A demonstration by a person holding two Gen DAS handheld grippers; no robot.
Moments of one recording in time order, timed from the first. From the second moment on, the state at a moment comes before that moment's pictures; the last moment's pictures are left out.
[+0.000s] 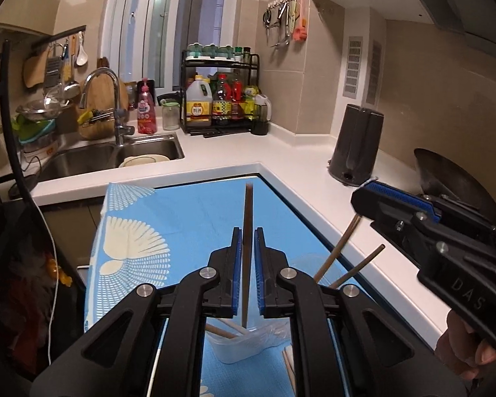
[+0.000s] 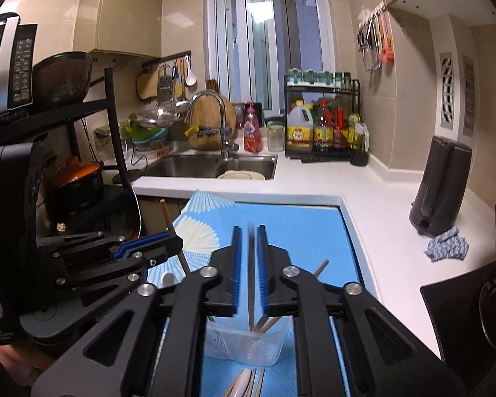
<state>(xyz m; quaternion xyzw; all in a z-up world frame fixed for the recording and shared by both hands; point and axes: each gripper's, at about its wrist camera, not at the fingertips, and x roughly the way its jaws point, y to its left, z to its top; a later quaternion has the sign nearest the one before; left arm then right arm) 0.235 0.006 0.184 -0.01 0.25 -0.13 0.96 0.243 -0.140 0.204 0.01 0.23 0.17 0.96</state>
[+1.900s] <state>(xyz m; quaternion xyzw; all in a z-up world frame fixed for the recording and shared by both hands) 0.026 -0.026 -0.003 -0.06 0.34 -0.09 0.93 0.057 -0.178 -0.018 0.08 0.38 0.15 0.91</state>
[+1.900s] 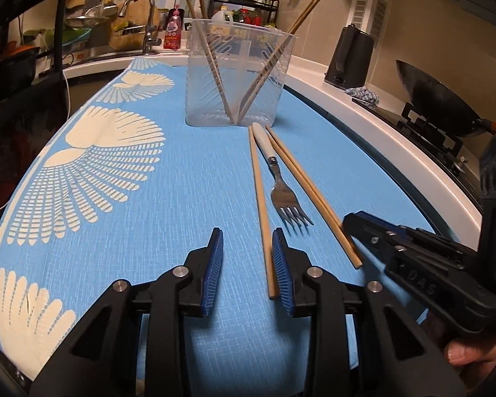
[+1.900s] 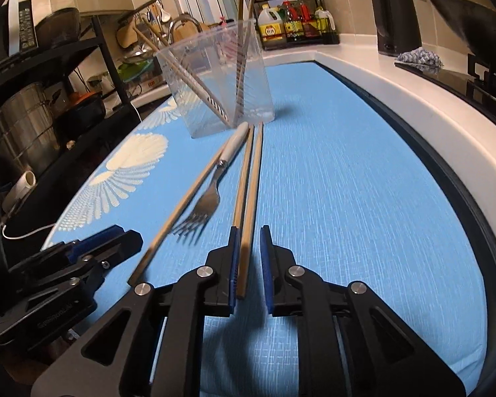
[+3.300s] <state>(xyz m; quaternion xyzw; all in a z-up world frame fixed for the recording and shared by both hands) 0.012 -0.028 -0.016 0.00 0.32 0.00 0.95 0.024 -0.191 -0.021 0.01 0.34 0.09 0.94</state>
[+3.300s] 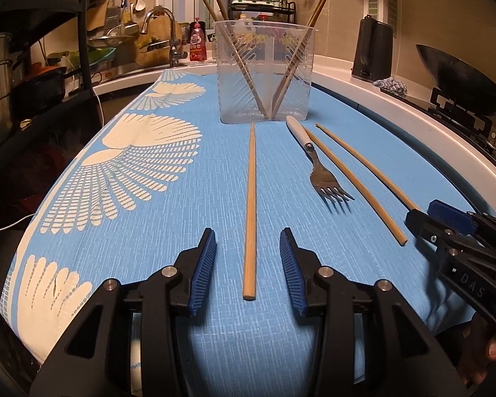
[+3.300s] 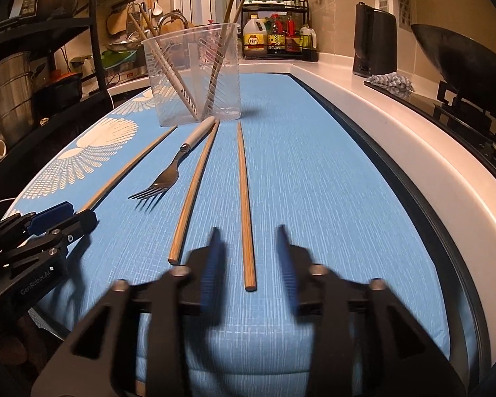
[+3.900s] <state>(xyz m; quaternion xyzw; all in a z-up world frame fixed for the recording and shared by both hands) 0.008 -0.032 -0.014 -0.01 0.32 -0.03 0.95 0.023 -0.195 -0.020 0.02 0.34 0.10 0.94</state>
